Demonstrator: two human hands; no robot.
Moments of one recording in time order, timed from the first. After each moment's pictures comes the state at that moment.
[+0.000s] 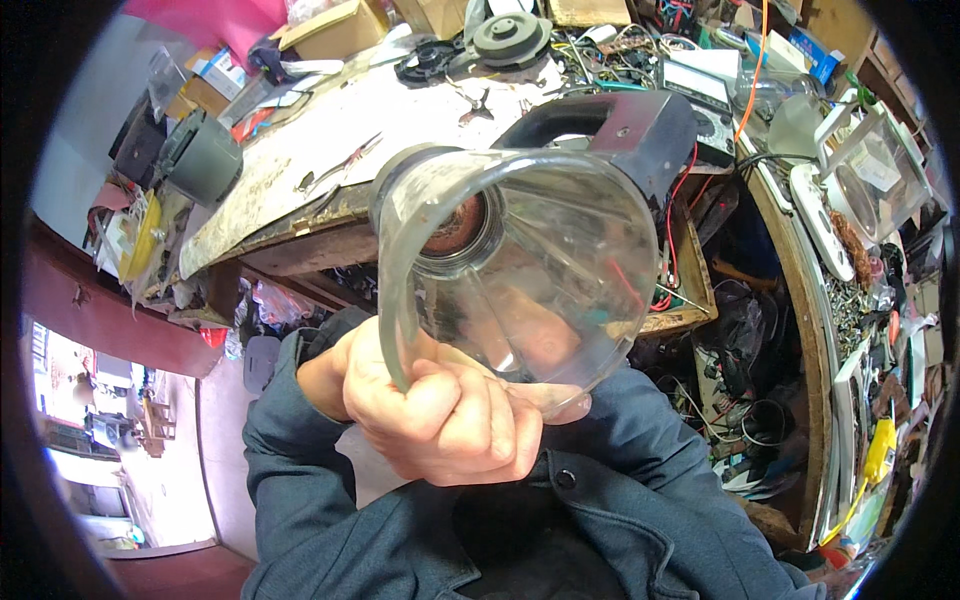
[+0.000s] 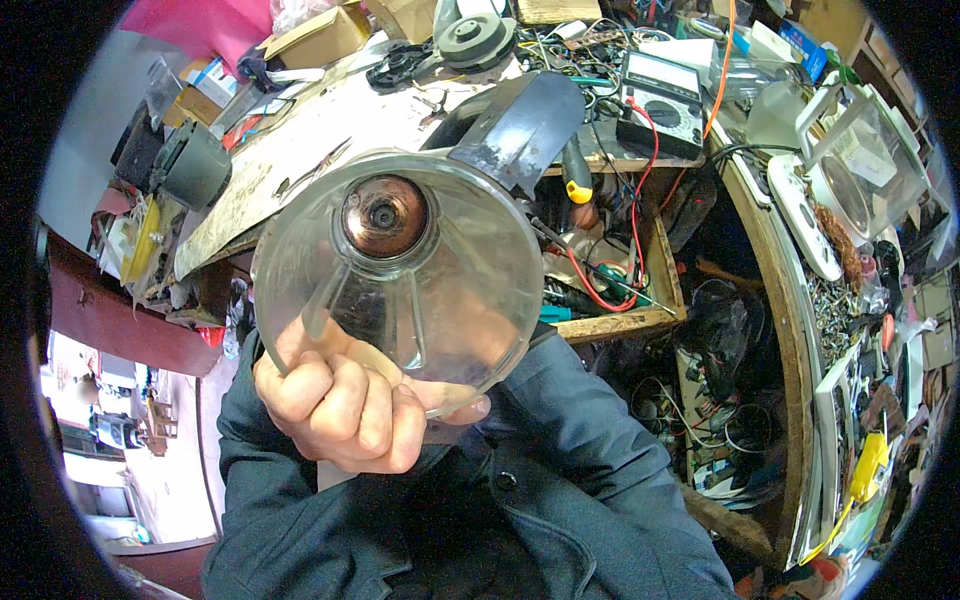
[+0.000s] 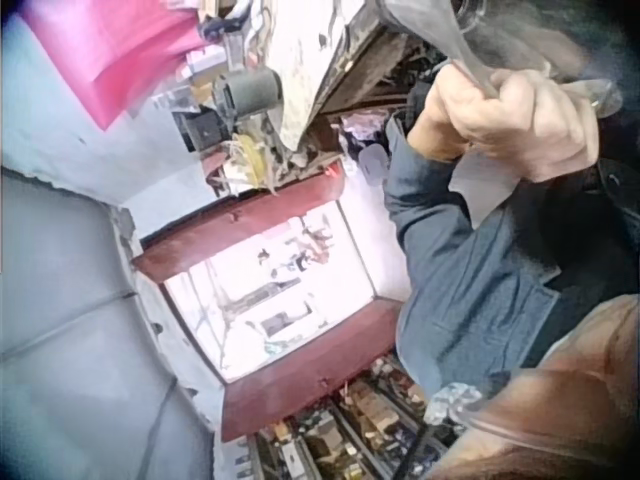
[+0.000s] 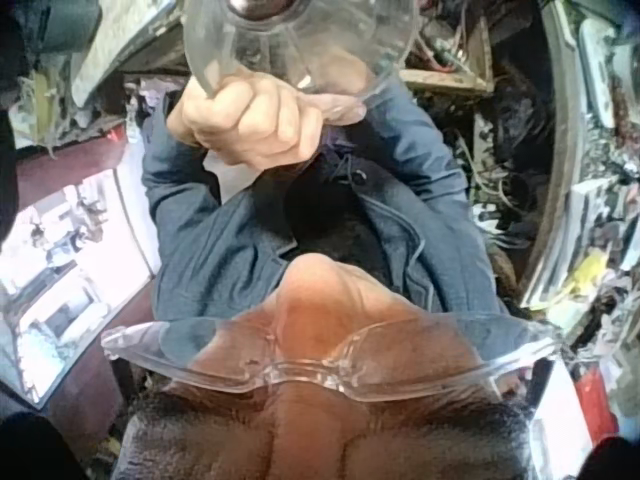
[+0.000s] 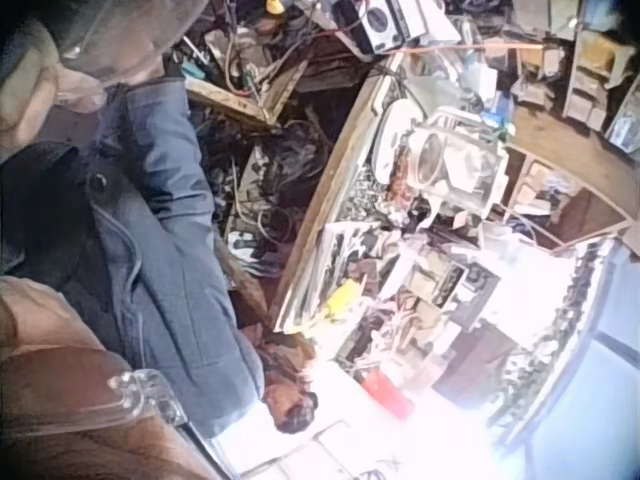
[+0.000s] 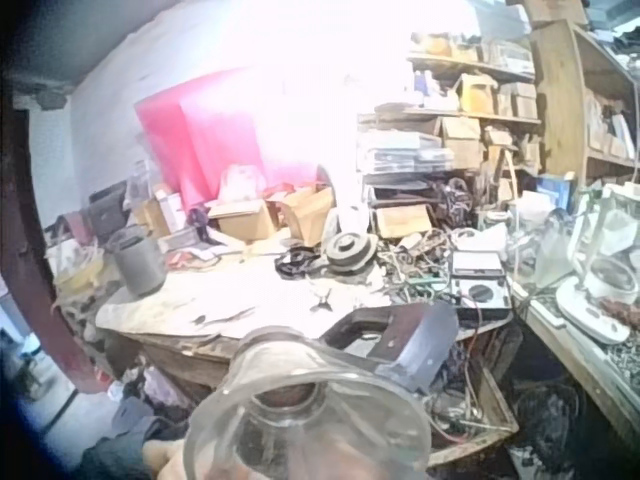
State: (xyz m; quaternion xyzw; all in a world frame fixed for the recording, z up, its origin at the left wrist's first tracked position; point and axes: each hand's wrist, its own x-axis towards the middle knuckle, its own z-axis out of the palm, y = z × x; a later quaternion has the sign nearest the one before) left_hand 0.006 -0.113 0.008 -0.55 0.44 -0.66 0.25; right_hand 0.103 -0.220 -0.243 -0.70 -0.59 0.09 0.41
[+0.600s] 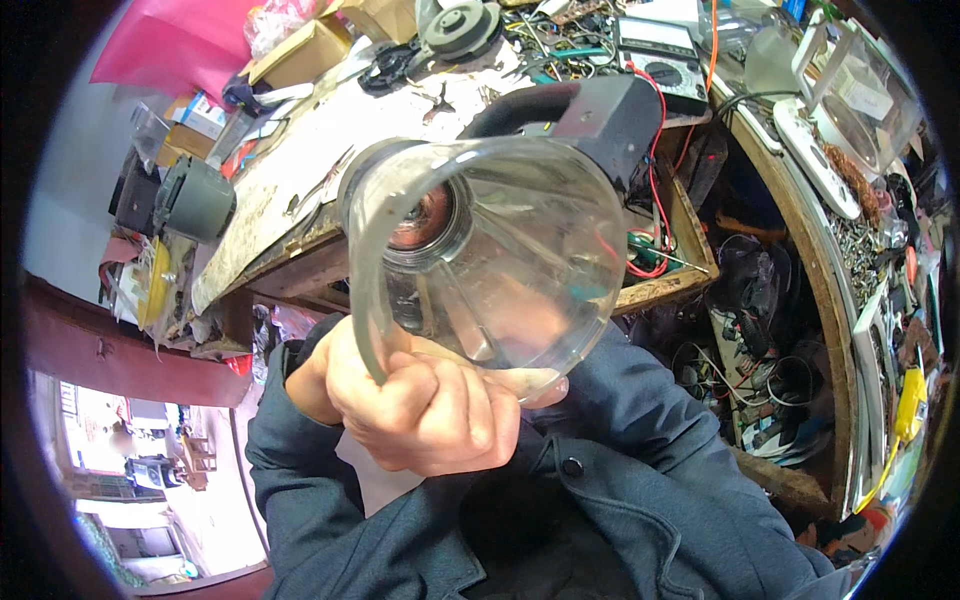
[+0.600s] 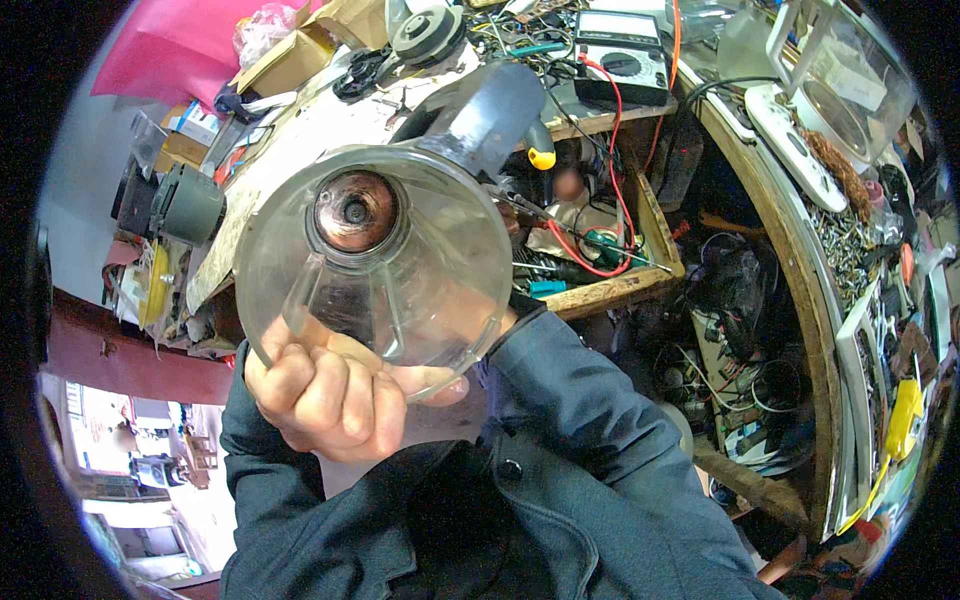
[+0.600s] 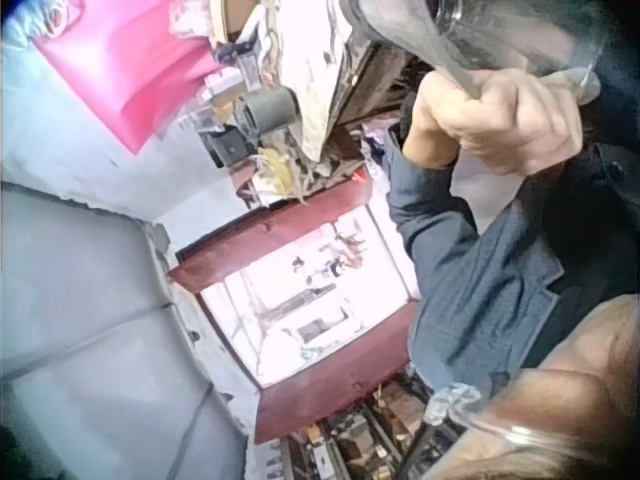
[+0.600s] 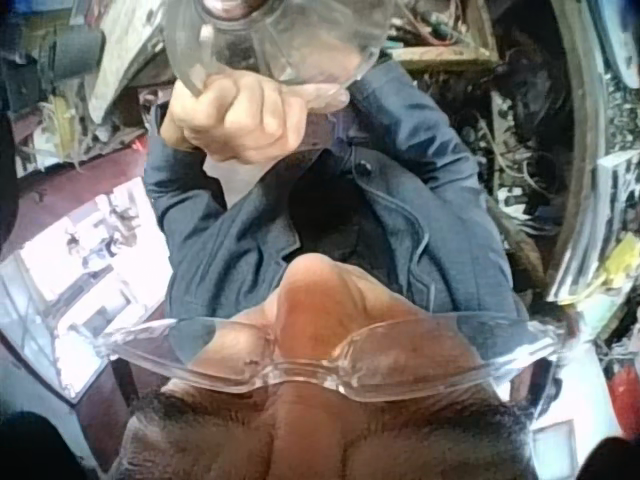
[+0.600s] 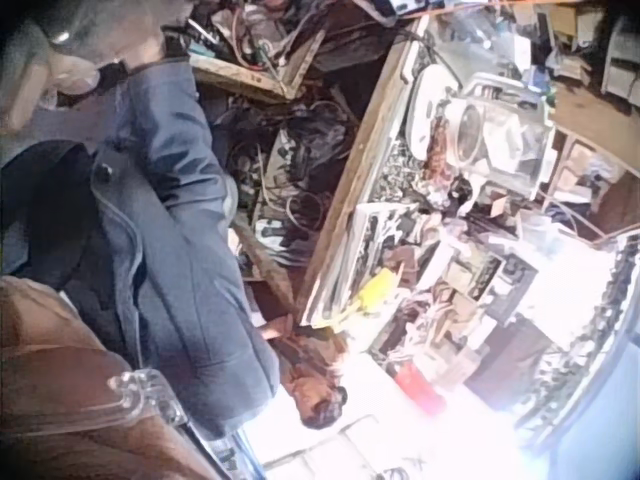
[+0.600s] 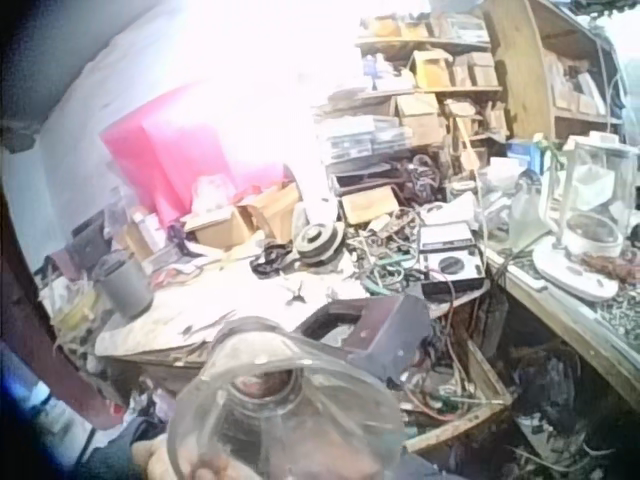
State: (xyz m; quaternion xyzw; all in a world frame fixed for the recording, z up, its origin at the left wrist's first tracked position) left_hand 0.003 -0.118 -0.003 -0.57 0.46 -0.61 0.30; right_hand 0.099 -0.203 -0.245 -0.66 -0.58 0.05 0.47
